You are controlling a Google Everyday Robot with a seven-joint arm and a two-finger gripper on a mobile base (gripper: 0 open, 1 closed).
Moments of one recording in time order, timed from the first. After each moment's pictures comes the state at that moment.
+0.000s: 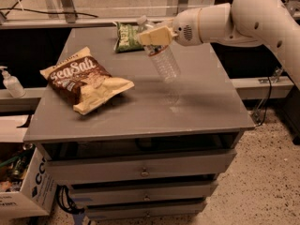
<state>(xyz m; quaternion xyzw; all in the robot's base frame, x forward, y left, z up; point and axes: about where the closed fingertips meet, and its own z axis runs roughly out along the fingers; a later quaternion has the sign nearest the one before) 0.677 -0.019 0.961 -0.40 0.70 0.32 0.49</state>
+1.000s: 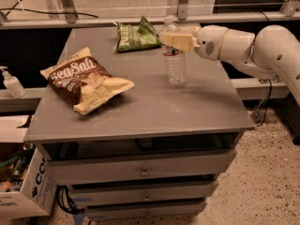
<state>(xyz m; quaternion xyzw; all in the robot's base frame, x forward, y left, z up) 0.692 -0.085 0.951 -0.32 0.64 0.37 0.59</state>
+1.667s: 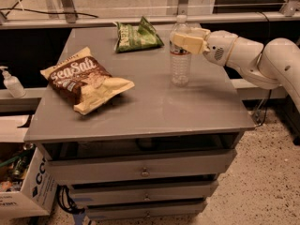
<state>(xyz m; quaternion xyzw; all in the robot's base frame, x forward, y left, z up) 0.696 -0.114 0.944 -0.30 0.62 0.38 0.62</state>
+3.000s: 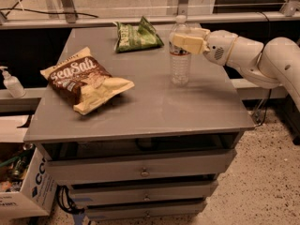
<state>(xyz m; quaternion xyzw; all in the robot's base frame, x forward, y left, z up) 0.696 -0.114 0.947 -0.30 0.62 0.38 0.62</state>
